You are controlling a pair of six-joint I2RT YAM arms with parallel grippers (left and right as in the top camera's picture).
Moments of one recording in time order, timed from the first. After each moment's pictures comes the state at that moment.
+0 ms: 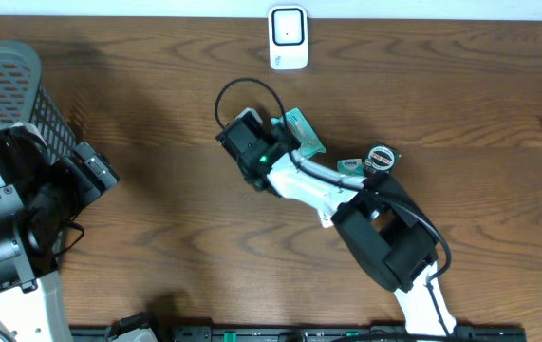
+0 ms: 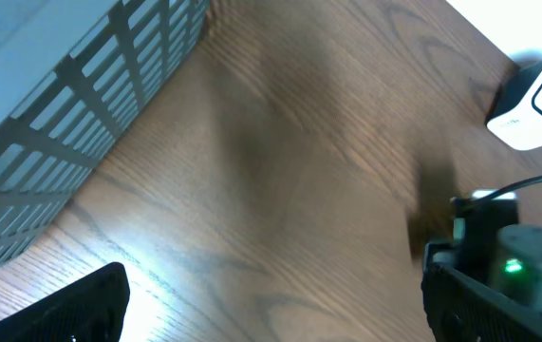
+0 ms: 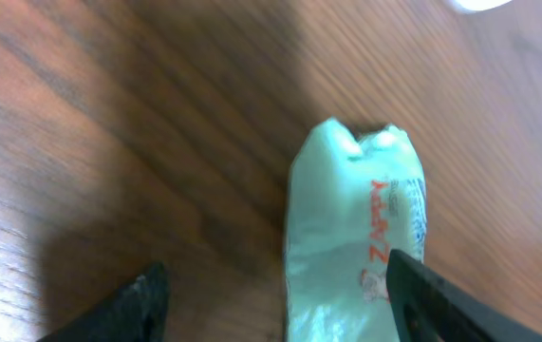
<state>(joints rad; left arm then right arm) 0.35 1.05 1.37 -1.25 0.13 -0.33 0.78 2.18 1.48 -0.41 0.57 -0.02</state>
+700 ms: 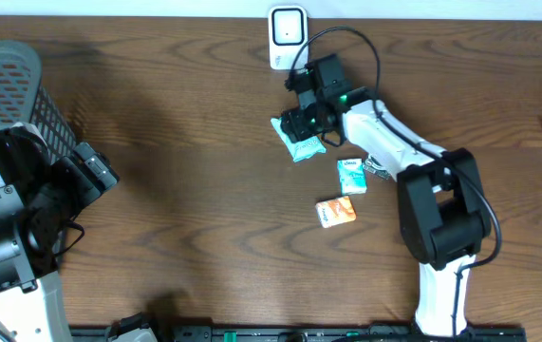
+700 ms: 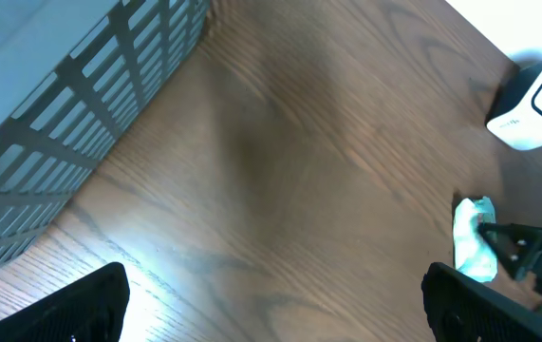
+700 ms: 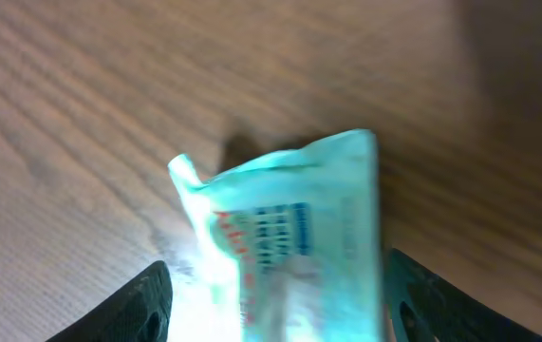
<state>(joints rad) 0.35 1.05 1.37 -1.25 0.13 -0.33 0.42 2.13 1.55 -0.49 -0.22 0.01</state>
